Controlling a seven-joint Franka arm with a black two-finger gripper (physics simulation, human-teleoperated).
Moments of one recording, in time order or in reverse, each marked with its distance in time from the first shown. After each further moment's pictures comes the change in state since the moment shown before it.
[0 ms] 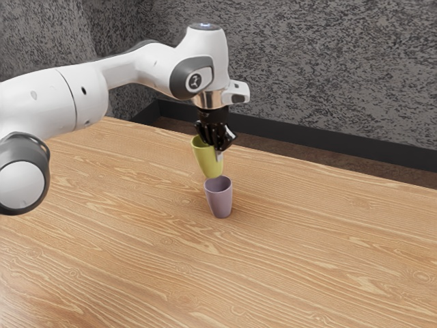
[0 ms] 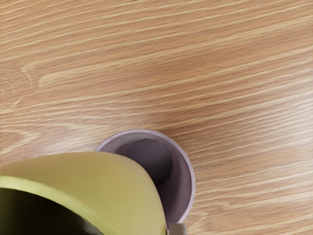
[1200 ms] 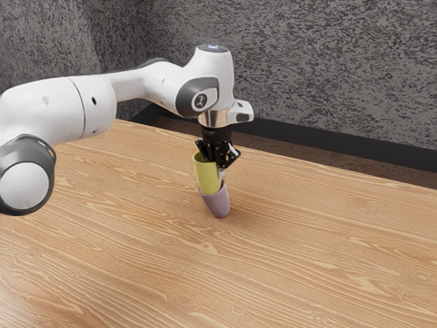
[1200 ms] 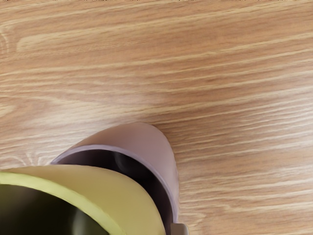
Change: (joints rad) arm 0.002 0.030 -0.002 -0.066 0.013 0.048 -0.093
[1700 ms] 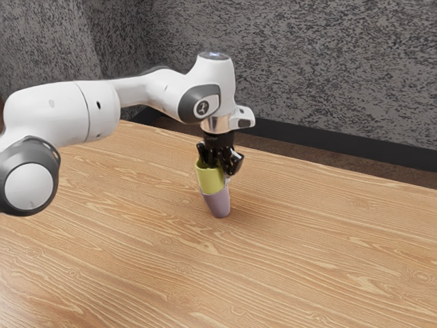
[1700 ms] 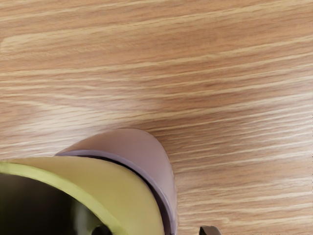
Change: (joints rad) arm 0.000 0.024 0.000 -0.009 -0.006 0.031 -0.006
